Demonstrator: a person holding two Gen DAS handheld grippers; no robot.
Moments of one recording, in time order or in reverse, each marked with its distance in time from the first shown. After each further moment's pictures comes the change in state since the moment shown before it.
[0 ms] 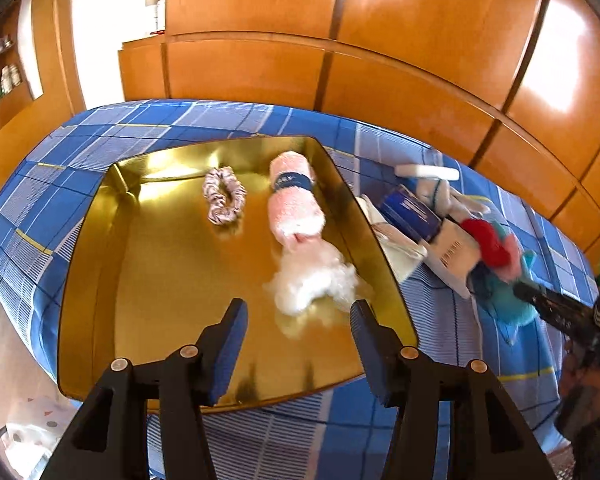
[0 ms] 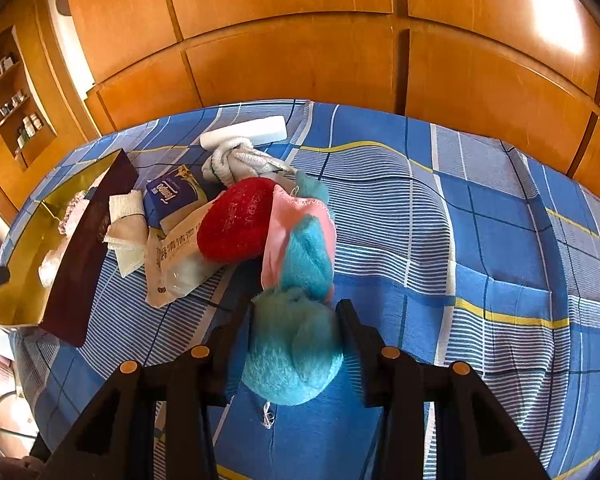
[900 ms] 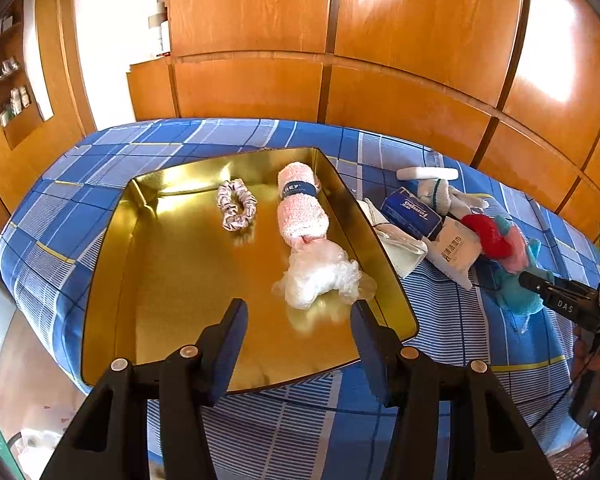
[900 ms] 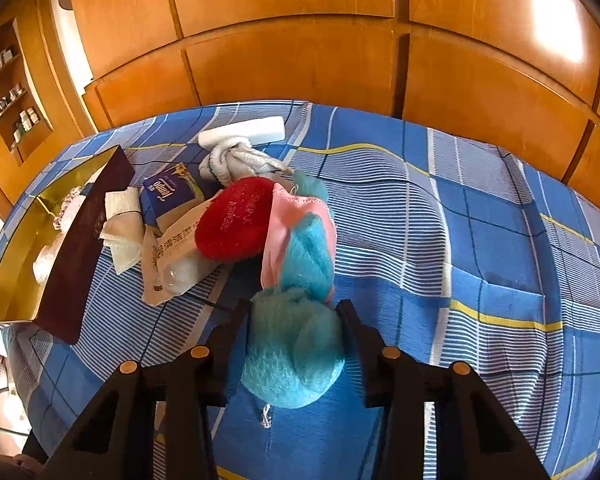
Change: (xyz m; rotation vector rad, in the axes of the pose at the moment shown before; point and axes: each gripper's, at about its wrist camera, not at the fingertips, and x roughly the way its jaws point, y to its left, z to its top) left arm -0.022 -0.003 -0.011 0.040 -0.064 0.065; right arm -0.001 0.003 -0.001 -0.023 -0.006 -0.045
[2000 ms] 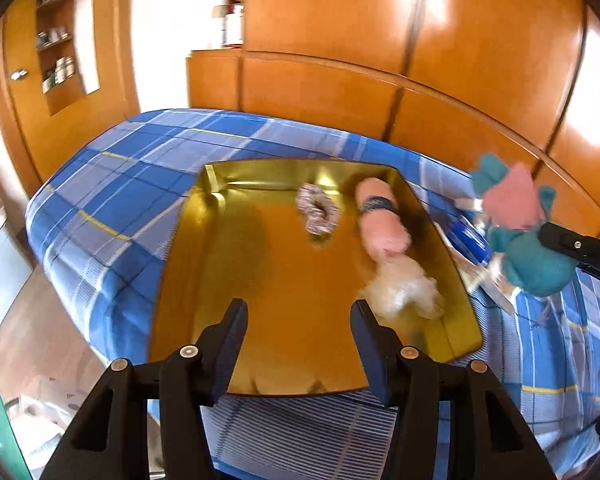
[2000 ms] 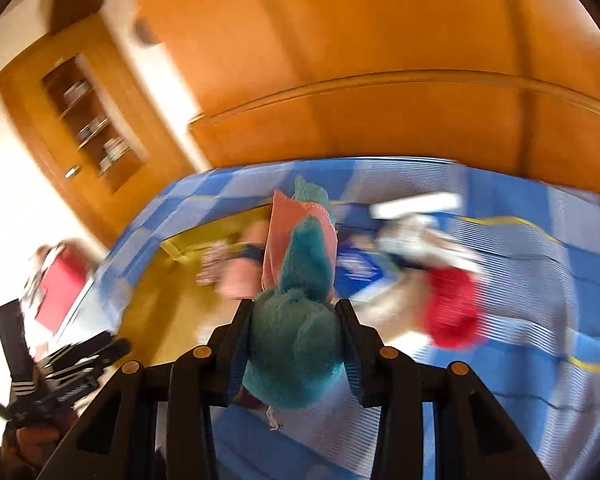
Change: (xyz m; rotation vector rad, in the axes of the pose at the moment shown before) left arm -0.009 0.075 -0.010 -0.163 -0.037 0.091; right arm -0.039 0.120 0.068 -0.042 -0.064 0.425
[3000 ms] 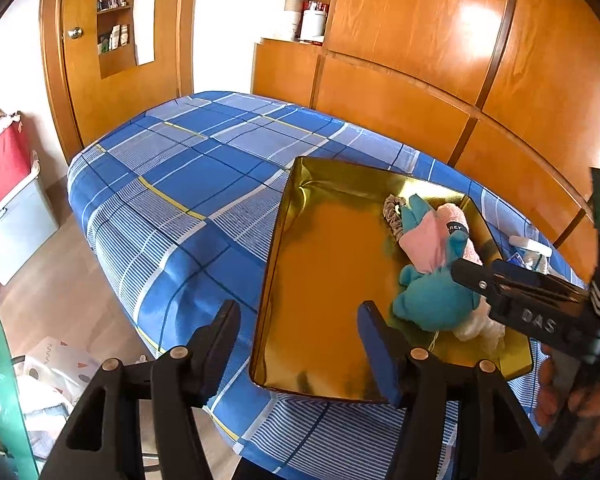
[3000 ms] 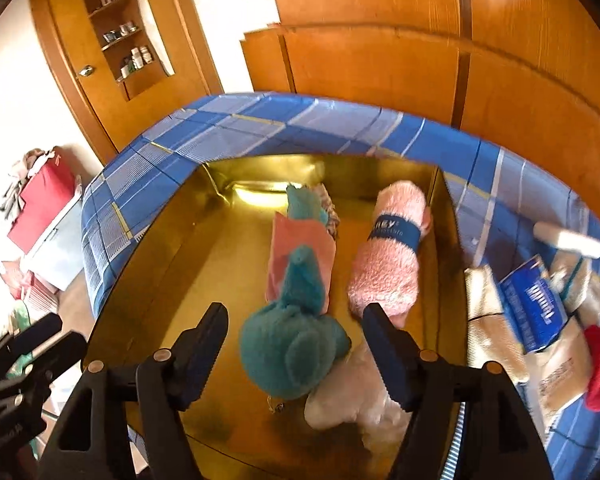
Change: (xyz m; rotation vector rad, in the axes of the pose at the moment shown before) left arm 0.001 0.072 -0.005 -0.157 -0.008 0.086; right arm 0.146 0.127 -0.015 -0.236 0.155 -0.093
